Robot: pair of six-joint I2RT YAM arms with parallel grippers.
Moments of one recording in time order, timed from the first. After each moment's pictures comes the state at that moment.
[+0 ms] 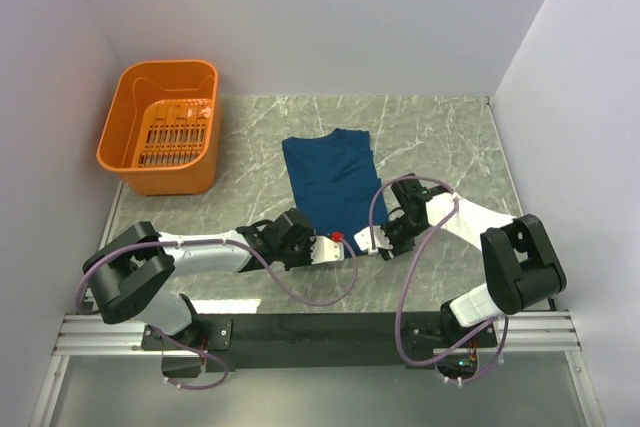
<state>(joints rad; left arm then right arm) -0.96 1.47 0.64 -0.03 0.13 0.58 0.37 1.48 0.76 -0.76 -0.53 -1.67</state>
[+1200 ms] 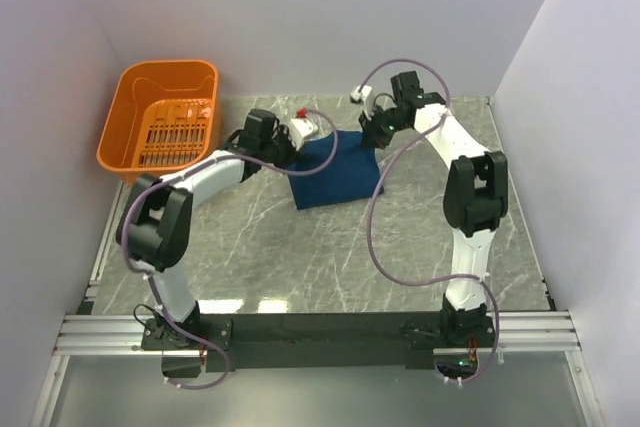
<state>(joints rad) -0.44 1.78 1.22 -0.06 0.39 0.45 0.21 2.06 1.79 -0.79 -0.65 -0.74</state>
